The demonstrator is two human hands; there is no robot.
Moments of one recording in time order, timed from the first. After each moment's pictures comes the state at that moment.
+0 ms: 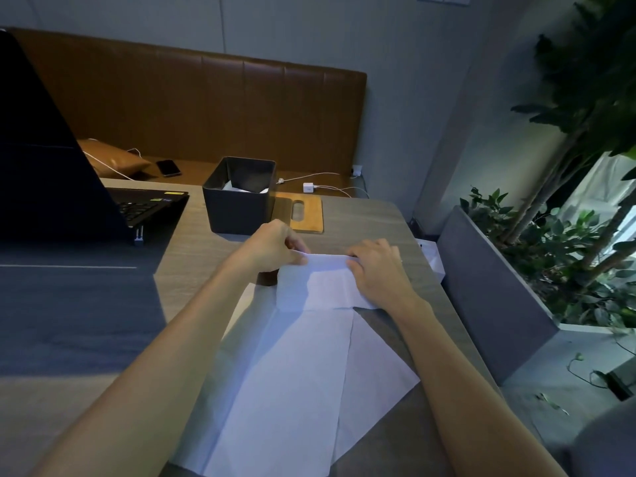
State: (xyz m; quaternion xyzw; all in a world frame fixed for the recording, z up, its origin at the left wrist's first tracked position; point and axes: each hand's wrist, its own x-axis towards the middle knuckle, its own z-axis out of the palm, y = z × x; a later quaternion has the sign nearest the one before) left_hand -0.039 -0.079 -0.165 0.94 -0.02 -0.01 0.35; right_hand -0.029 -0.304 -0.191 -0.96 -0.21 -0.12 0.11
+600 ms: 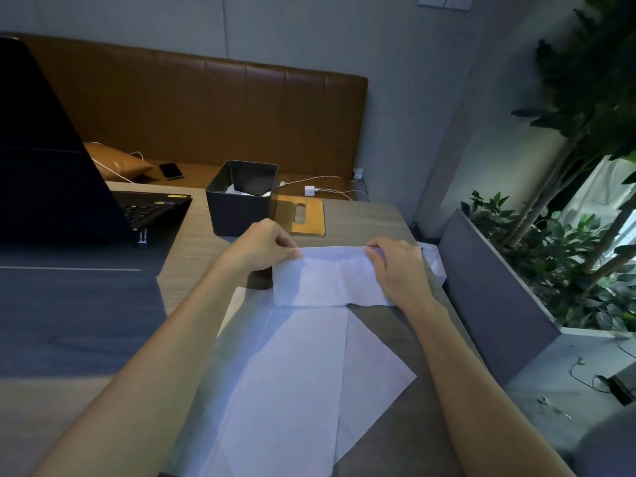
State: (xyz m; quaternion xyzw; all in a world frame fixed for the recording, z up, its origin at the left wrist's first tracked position) left_hand -0.044 -0.067 -0.158 0.94 0.01 0.02 0.35; right_hand -0.023 -0.323 -0.185 -0.94 -0.15 -0.20 0.24
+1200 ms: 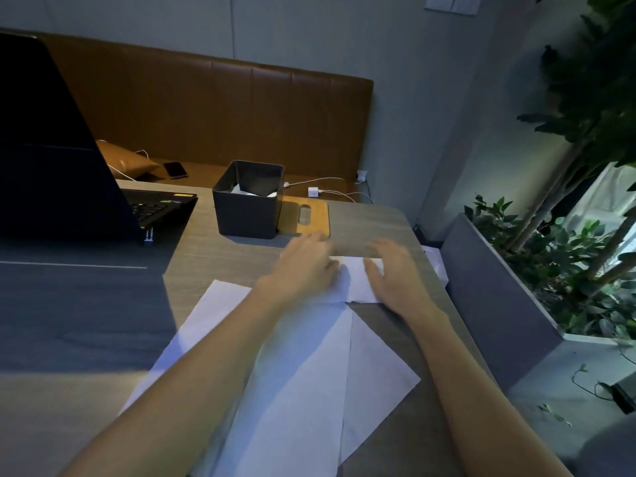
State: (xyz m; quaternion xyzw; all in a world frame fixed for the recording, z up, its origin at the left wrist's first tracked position) left_hand -0.058 -0.121 -0.174 0.97 -0.13 0.13 0.16; right_hand -0.026 -0.318 -0.197 -0.94 -0.19 -0.16 0.25
